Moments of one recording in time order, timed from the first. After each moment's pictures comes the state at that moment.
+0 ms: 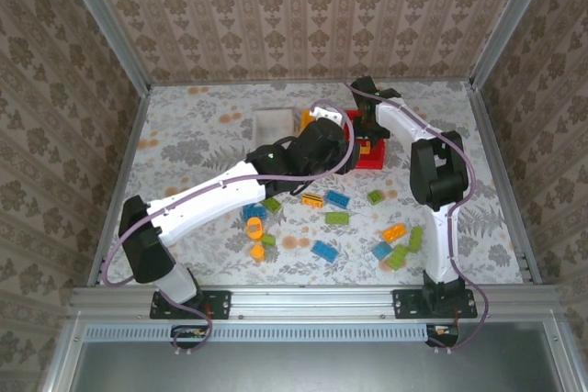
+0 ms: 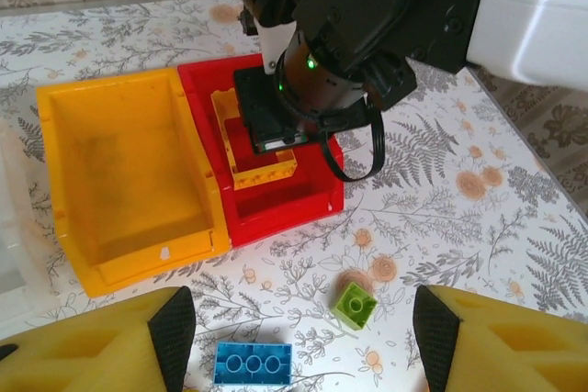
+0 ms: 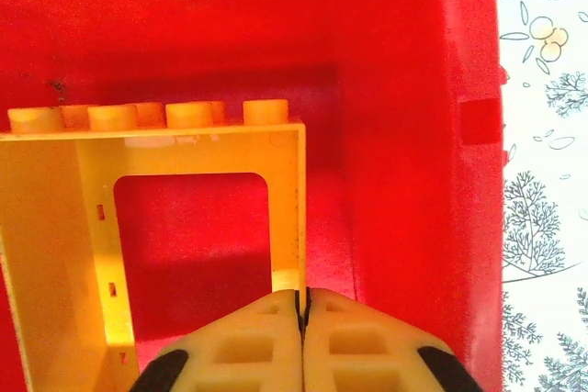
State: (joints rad) left arm -1.09 1.62 1.53 -0.53 -0.32 -0.53; right arm 0.25 2.19 1.82 -0.90 0.23 0.37
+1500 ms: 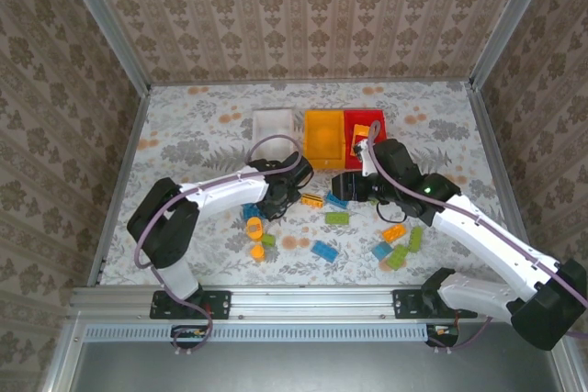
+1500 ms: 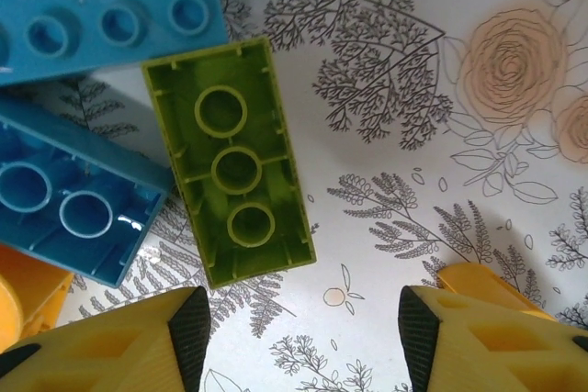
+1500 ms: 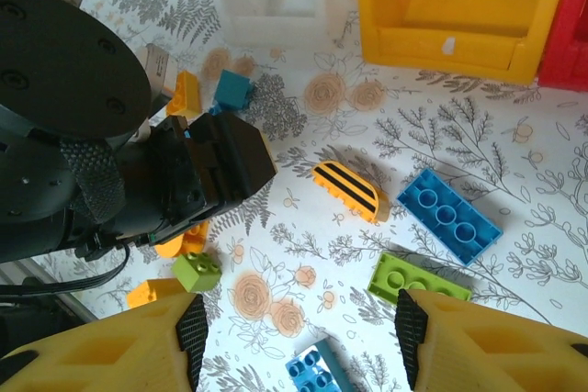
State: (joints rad) left arm -0.88 1.72 1.13 -0.77 -0.18 -1.50; right arm 0.60 1.09 0.93 -0.59 -0.16 0.51
